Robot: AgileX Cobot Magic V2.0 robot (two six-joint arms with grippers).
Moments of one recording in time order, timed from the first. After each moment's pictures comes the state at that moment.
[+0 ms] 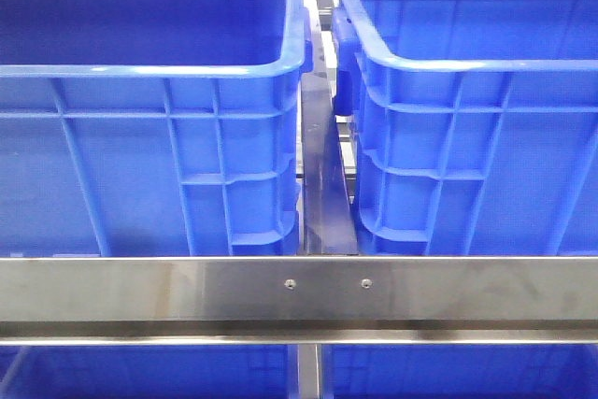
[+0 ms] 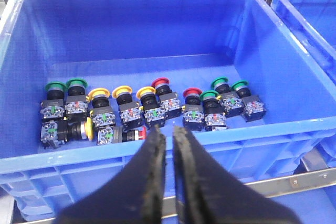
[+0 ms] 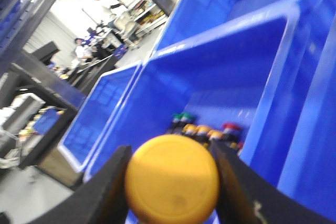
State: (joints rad) left arm -0.18 0.34 -0.67 -0.08 0.69 -0.04; right arm 0.06 1.29 -0.90 1.77 0.81 -1.22
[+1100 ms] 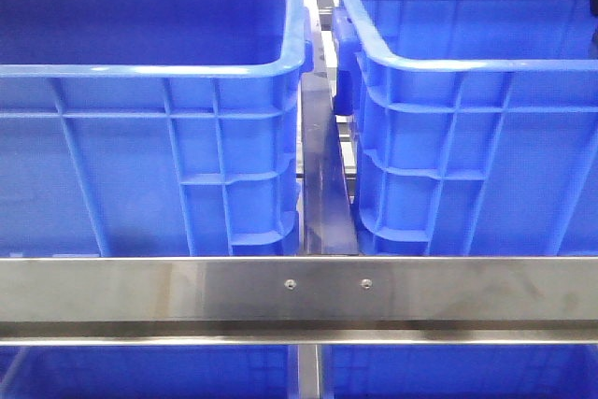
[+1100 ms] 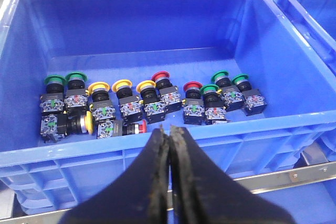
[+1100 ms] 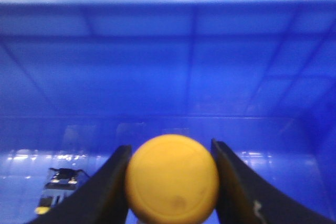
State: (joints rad) left arm -0.18 0.34 -0.67 -0.08 0.71 -0.04; right arm -0.15 1.64 -1.07 1.82 0.11 -1.86
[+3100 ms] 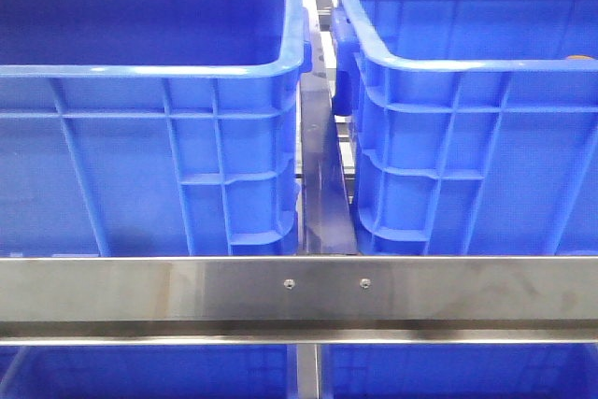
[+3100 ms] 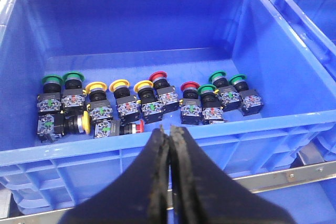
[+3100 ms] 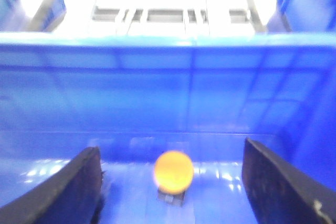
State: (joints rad) left arm -0.18 0.34 -0.67 -0.08 0.71 -0.04; right arm -0.16 1.33 -0.90 1.82 0.10 -1.86
